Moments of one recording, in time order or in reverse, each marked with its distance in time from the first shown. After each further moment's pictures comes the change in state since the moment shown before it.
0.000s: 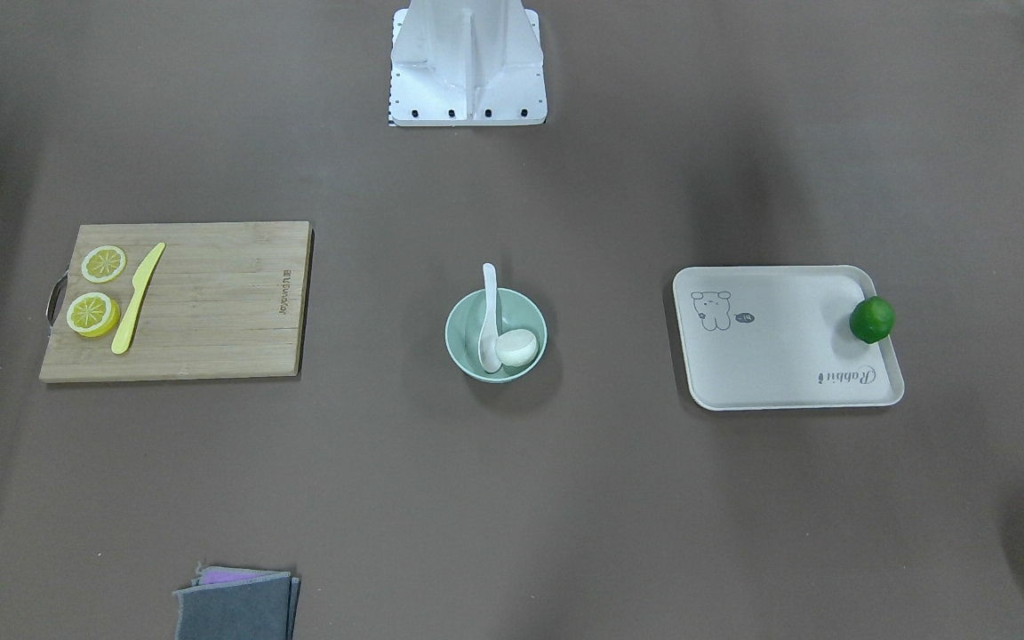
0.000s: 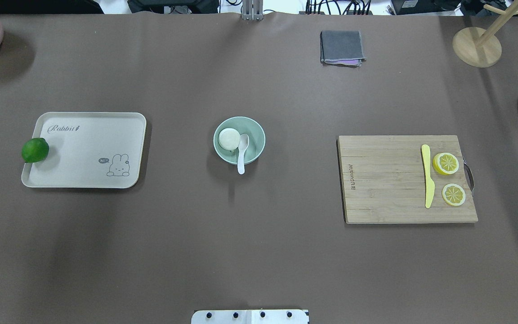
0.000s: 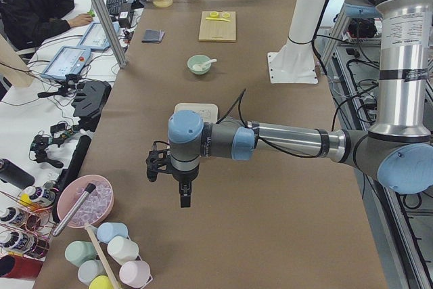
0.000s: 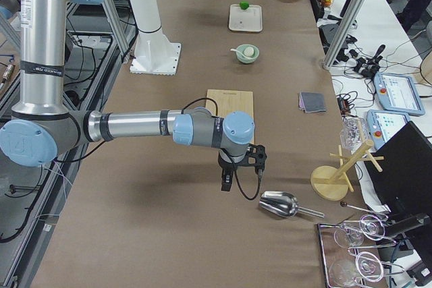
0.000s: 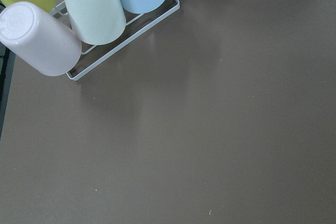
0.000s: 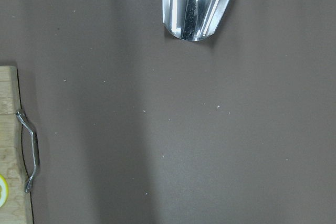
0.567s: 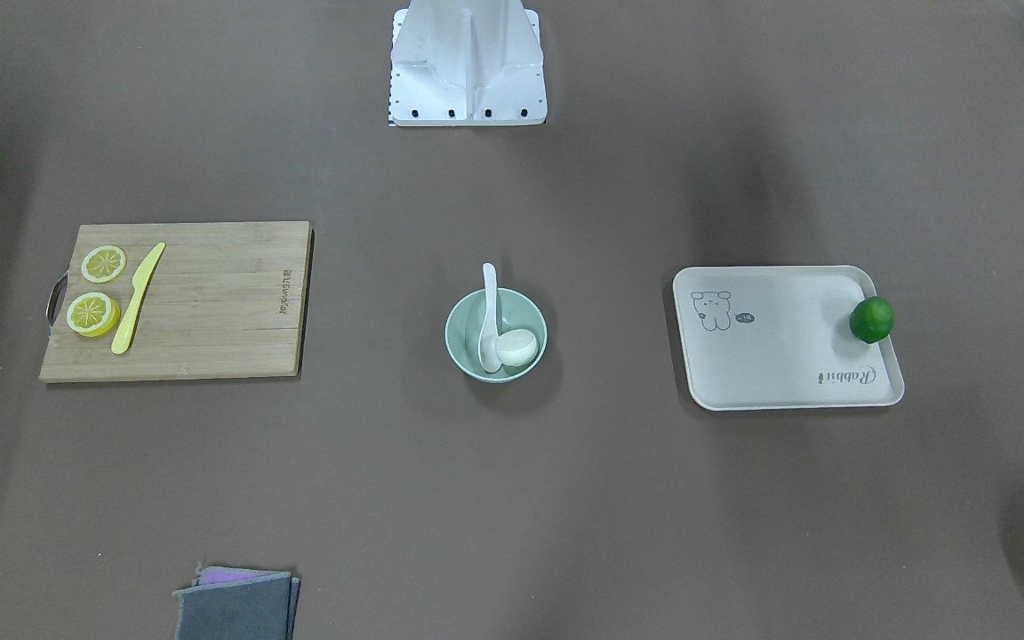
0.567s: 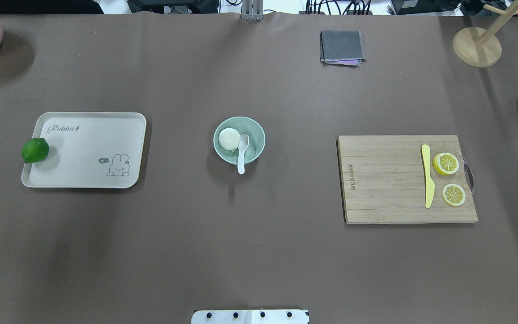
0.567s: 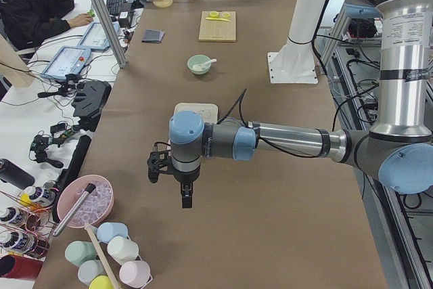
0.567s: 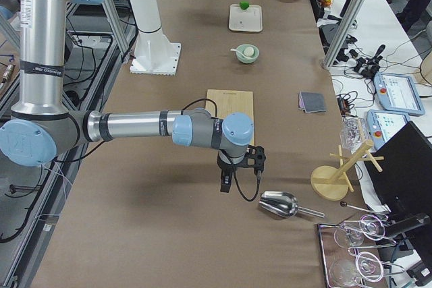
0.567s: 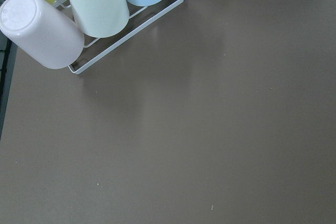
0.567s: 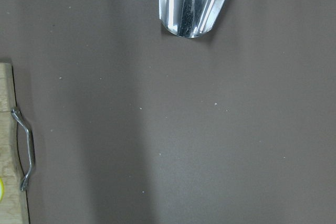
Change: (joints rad) left arm -0.001 0.007 -0.004 0.009 0.000 0.003; right arm -0.001 -0.004 -0.003 0.000 -0.004 -0.004
